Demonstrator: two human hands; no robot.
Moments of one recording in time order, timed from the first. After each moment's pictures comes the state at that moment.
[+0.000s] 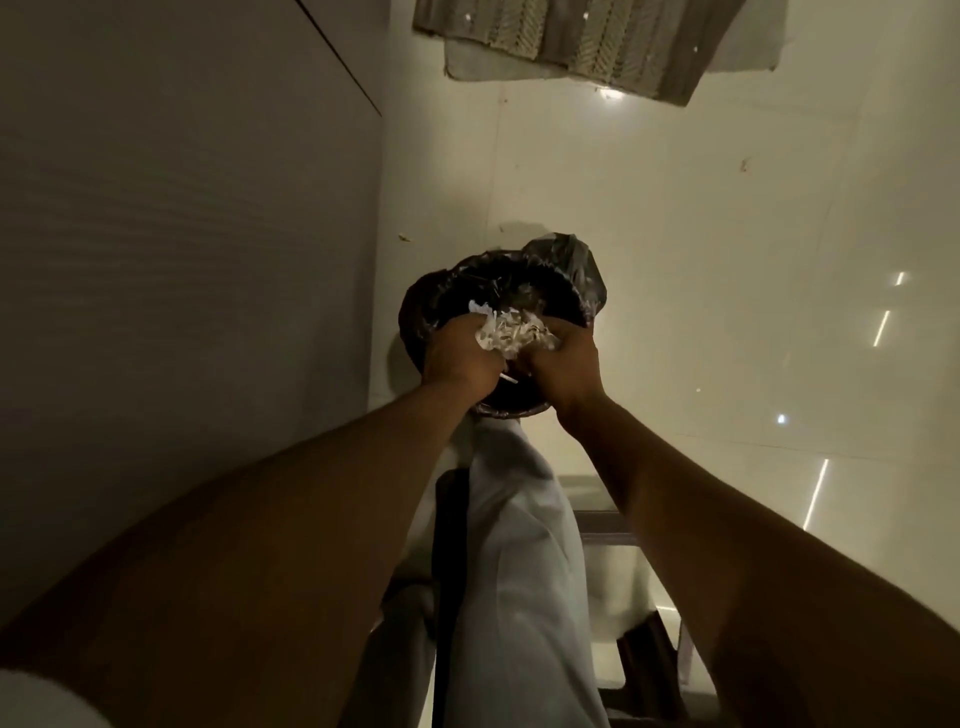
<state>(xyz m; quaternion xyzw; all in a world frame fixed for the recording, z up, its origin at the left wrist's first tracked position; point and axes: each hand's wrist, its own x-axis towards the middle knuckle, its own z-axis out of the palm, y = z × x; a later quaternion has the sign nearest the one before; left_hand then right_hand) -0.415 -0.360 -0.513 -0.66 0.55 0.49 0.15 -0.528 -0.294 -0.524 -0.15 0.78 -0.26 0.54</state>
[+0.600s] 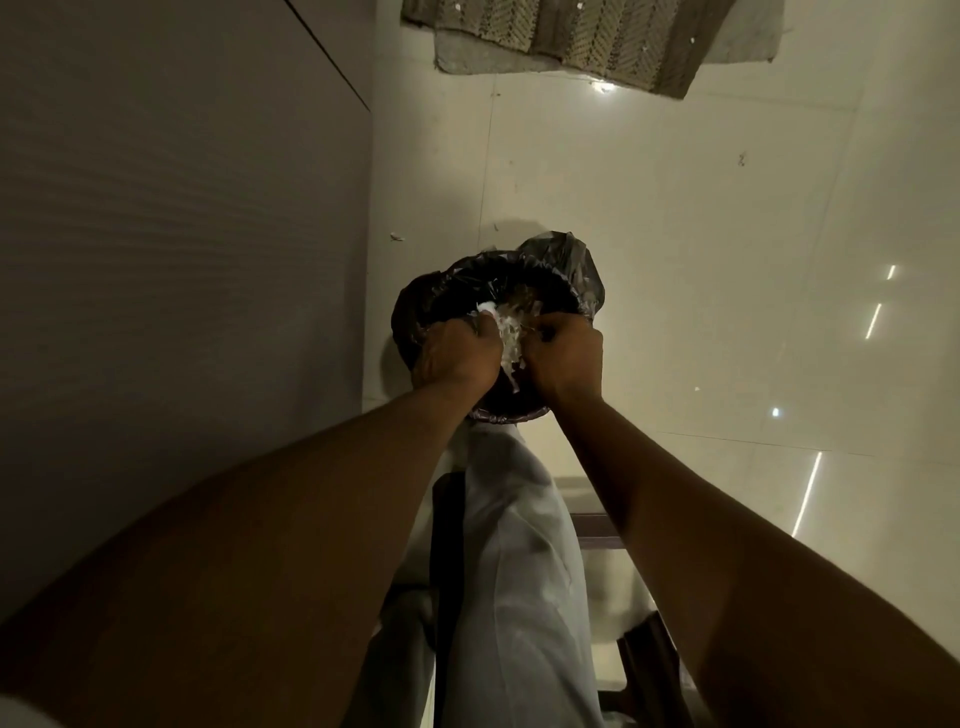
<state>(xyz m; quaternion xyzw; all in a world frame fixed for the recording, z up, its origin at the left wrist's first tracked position) -0.423 -0.364 -0.534 -0.72 0.51 0.44 0.17 -0.528 -0.305 -0.542 -0.21 0.84 -0.16 0.47</state>
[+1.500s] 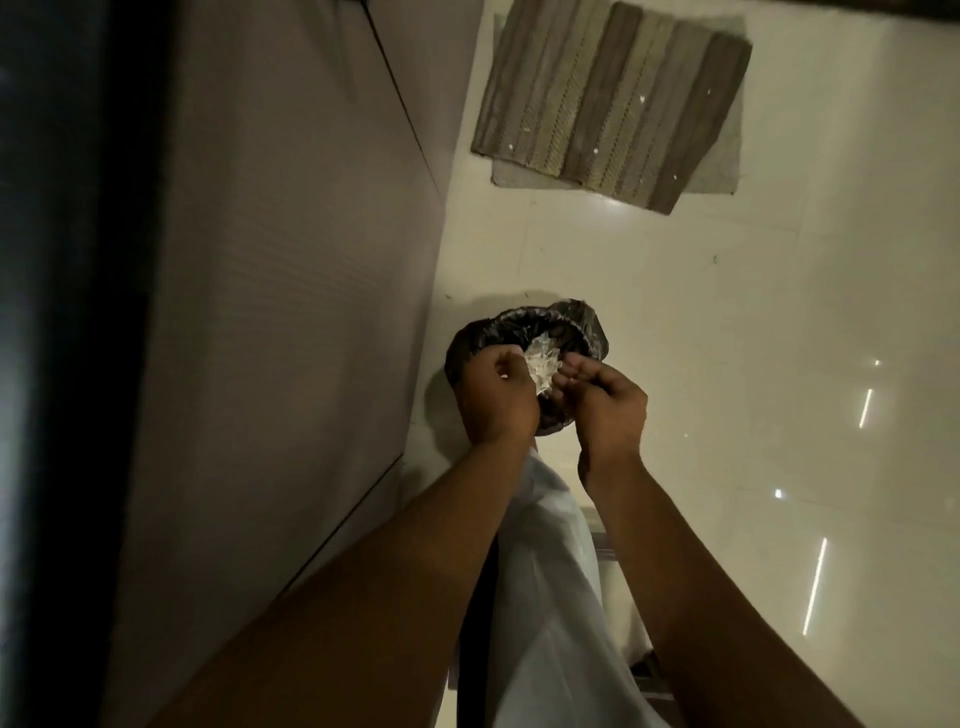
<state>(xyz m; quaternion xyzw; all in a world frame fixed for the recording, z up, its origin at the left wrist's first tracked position) -0.420 -0.338 -0.348 -0.78 0.39 0.47 -0.14 -0.500 -0.286 -0.364 0.07 0.74 -0.45 0.49</state>
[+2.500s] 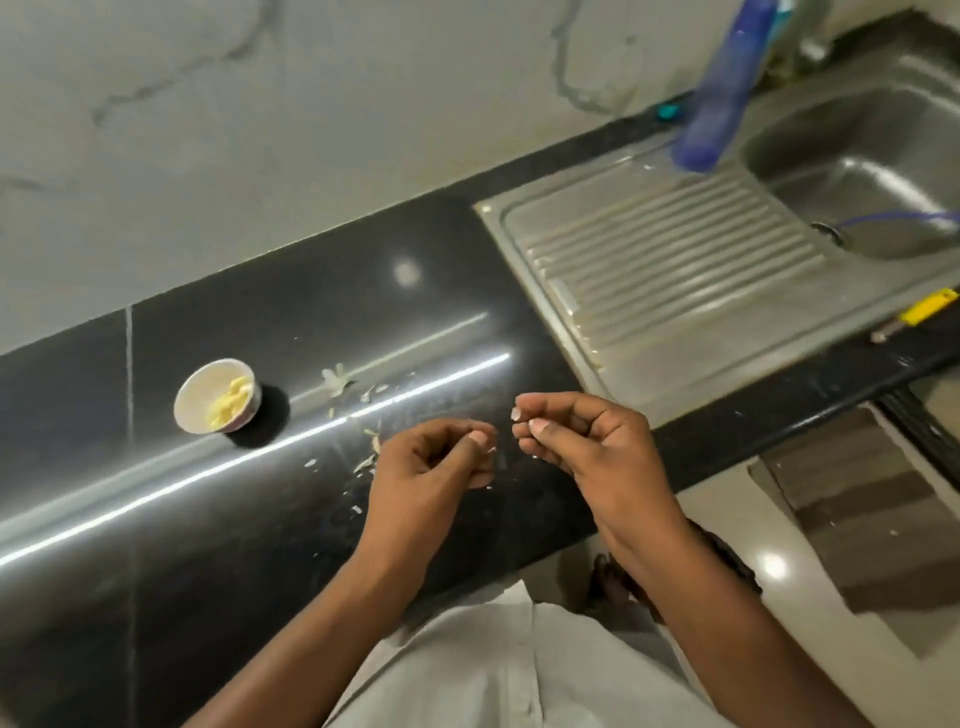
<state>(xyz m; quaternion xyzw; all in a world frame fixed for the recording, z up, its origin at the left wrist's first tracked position) -0.070 -0.100 0.100 -0.71 0.18 0.37 -0.56 -0.195 -0.222 0.092 -0.49 0.39 -0.24 0.74</state>
